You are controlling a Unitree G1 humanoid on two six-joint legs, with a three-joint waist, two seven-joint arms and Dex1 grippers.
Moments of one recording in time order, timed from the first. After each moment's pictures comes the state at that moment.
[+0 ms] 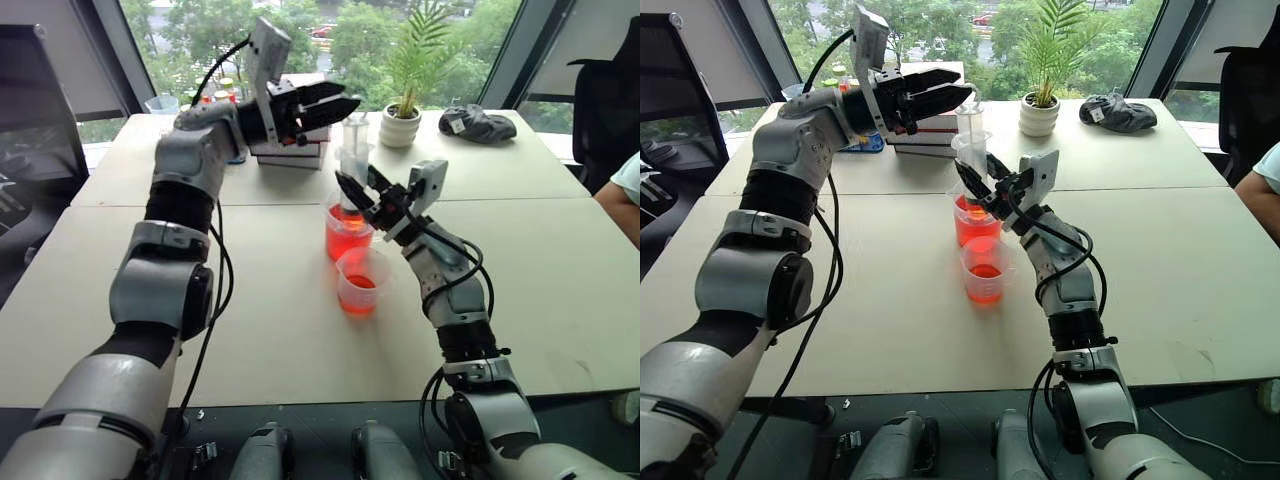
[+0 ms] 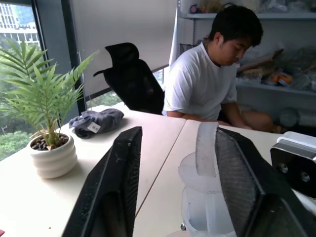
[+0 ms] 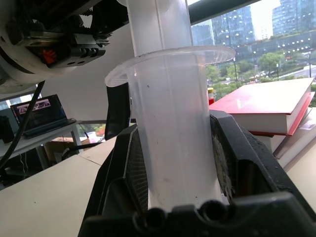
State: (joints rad) left arm -1.37 0.33 0.06 0.79 -0.38 0.31 -1.06; right arm -0.69 -0.15 -0.04 0.24 0.33 0.03 0.62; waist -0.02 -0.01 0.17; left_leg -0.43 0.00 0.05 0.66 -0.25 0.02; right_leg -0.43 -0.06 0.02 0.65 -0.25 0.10
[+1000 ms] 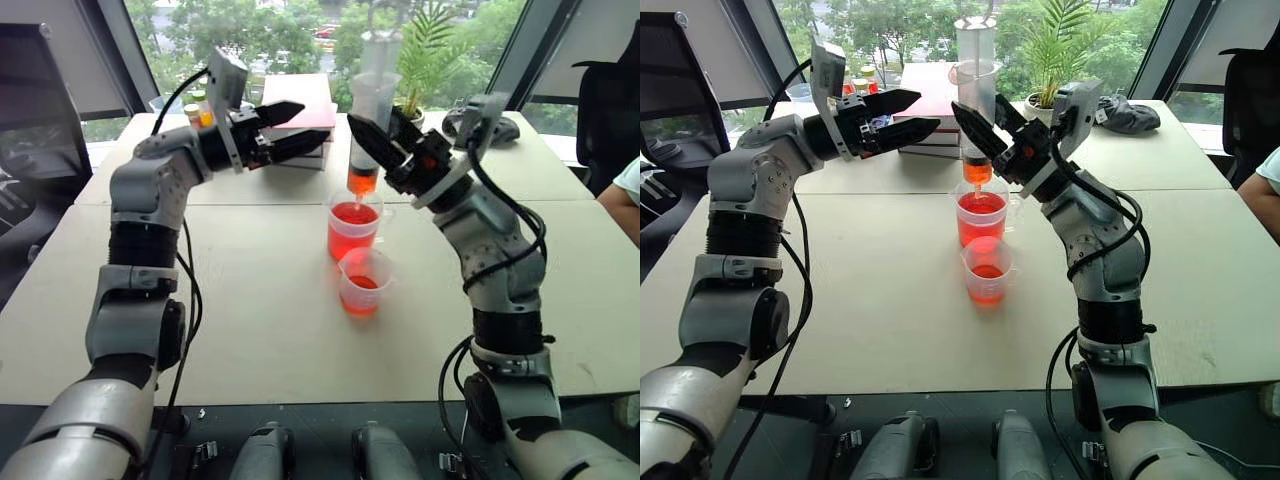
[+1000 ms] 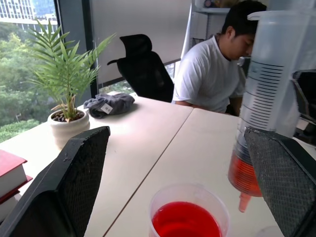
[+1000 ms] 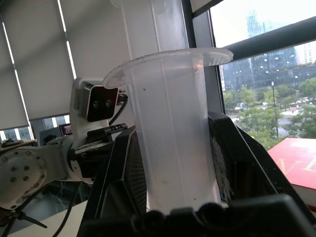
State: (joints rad) left arm -1.13 0.43 0.09 0.46 -0.45 0.52 -1.06; right arm -0.68 -0.28 -0.10 -0.25 0.63 0.44 0.58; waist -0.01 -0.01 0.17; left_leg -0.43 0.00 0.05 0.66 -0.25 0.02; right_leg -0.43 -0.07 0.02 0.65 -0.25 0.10
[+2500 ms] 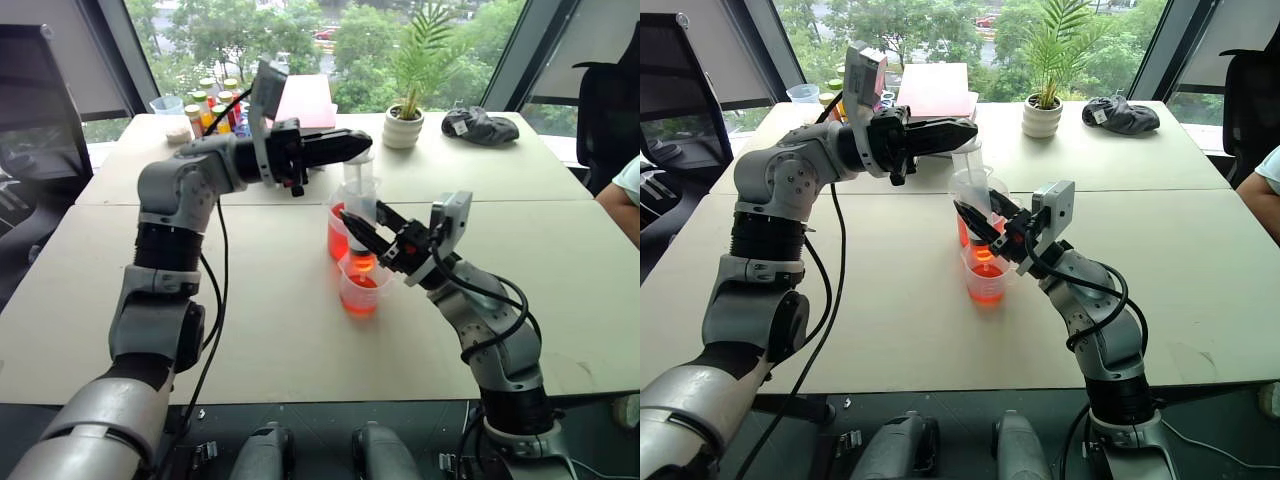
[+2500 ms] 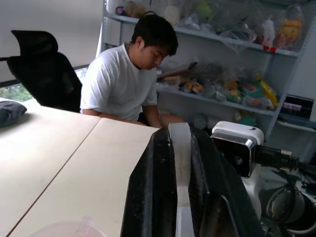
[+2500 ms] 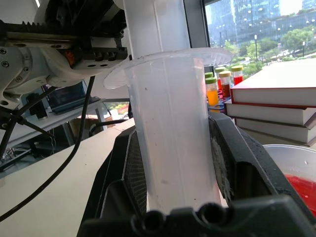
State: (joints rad) left arm -1.14 0.34 0.05 0.34 -0.60 0.73 -1.19; right arm -0.37 -0.28 0.01 -0.34 0.47 0.34 0.55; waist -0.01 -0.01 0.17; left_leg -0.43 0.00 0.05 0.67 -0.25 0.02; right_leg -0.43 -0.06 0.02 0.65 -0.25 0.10
